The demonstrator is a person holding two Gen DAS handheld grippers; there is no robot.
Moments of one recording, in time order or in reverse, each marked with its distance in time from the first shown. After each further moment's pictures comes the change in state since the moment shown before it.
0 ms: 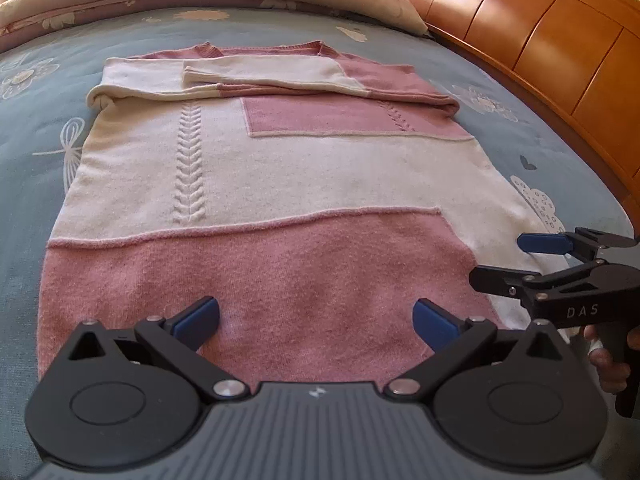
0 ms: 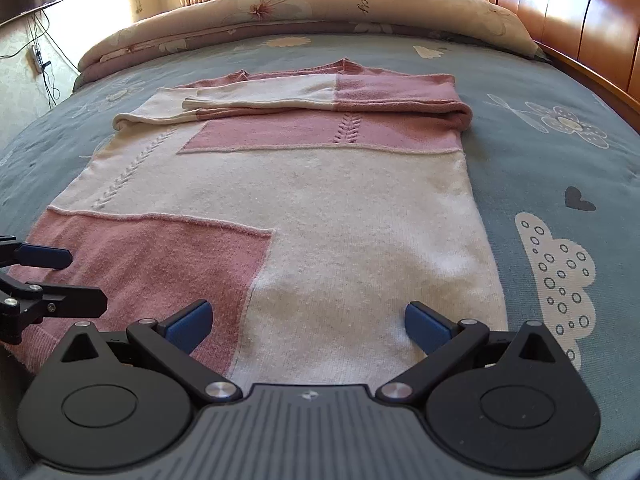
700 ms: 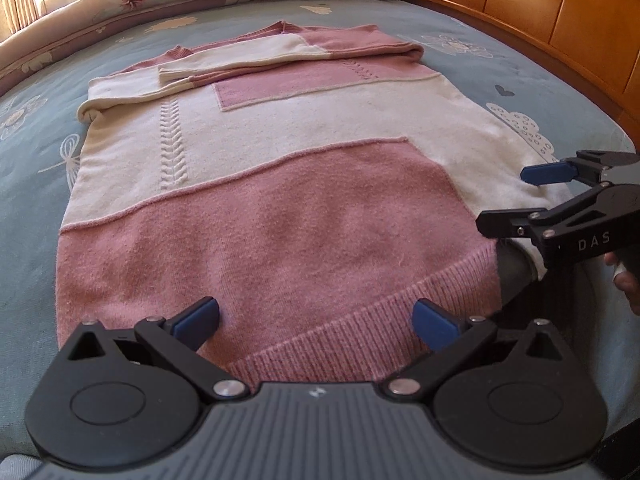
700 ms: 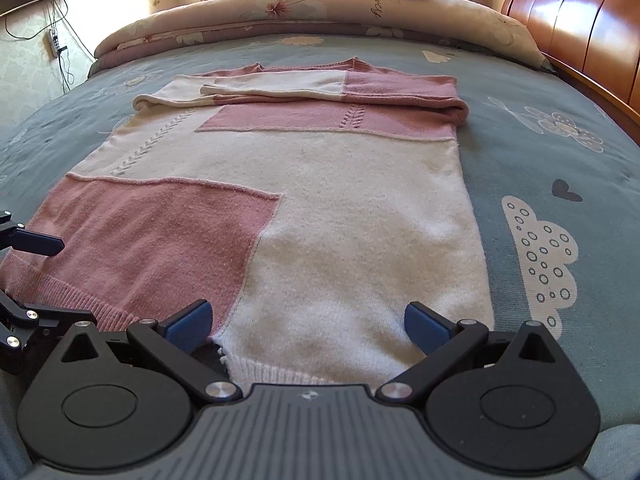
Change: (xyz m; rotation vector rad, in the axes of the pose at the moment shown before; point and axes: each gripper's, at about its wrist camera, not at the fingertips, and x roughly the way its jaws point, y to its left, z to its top) left arm -0.020 -0.034 -0.032 0.223 0.008 0.076; right arm -0.027 -0.004 -0.028 -0.049 -0.011 0.018
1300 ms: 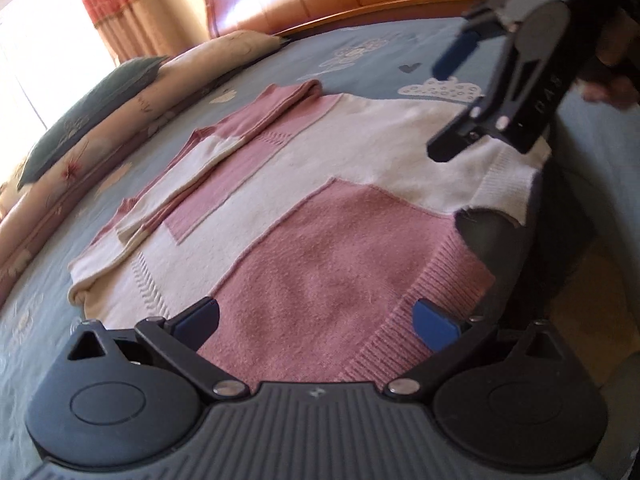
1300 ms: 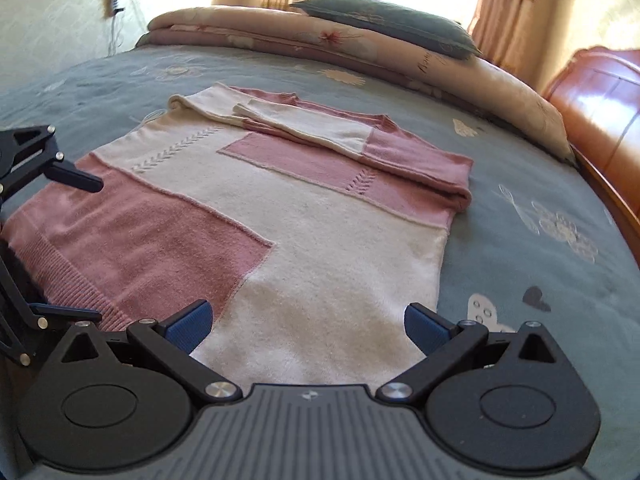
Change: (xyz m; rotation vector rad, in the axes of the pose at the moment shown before) left arm -0.006 -0.050 -0.006 0.585 -0.161 0.059; right arm -0.023 -0.002 0.033 -0.301 -0.058 -0.013
